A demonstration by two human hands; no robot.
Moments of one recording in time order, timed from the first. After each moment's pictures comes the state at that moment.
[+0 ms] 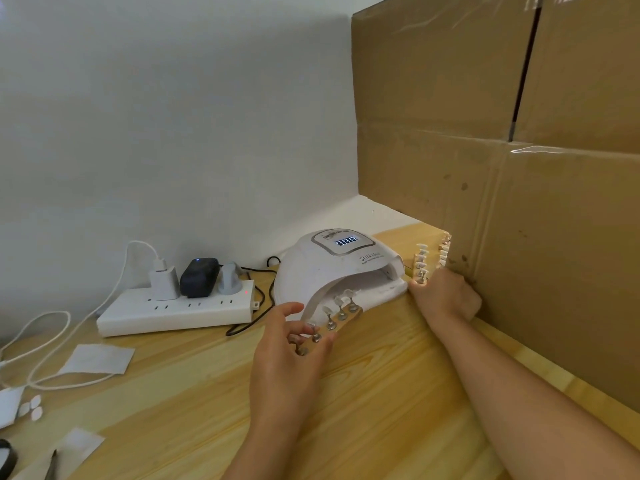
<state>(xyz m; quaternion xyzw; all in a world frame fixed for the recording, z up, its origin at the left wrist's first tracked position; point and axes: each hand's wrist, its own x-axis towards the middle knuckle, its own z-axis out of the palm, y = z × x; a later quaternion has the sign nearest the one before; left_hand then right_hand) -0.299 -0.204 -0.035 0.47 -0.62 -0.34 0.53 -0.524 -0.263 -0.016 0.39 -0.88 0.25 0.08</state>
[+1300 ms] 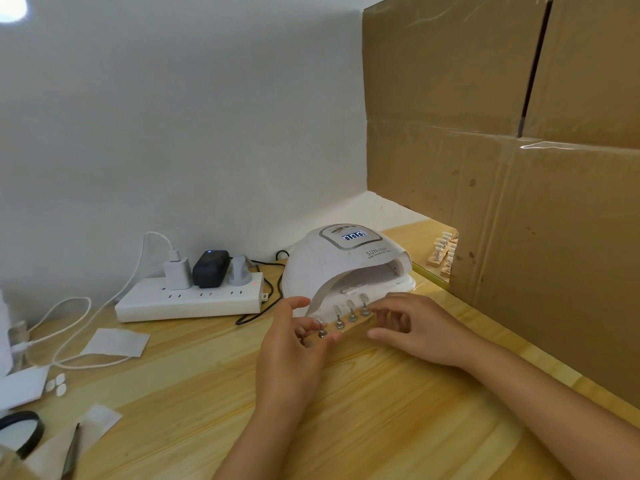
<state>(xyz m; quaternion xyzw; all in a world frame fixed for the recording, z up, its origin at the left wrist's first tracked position) -0.297 -0.203 -0.033 0.49 -0.63 -0.35 0.50 -0.497 -0.209 -0.015 0.79 -0.54 0.28 -0.13</state>
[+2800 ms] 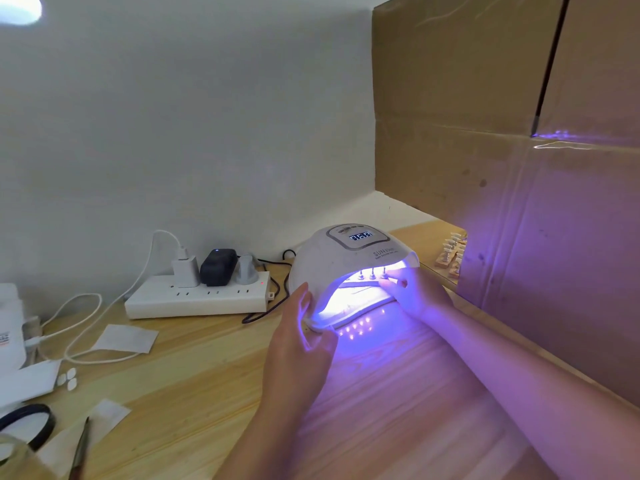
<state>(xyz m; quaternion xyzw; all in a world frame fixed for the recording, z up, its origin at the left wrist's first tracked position) -0.299 -0.200 -0.032 0.50 -0.62 -0.36 0.50 -0.494 -0.264 -0.009 0.61 -0.74 0.27 -0.09</state>
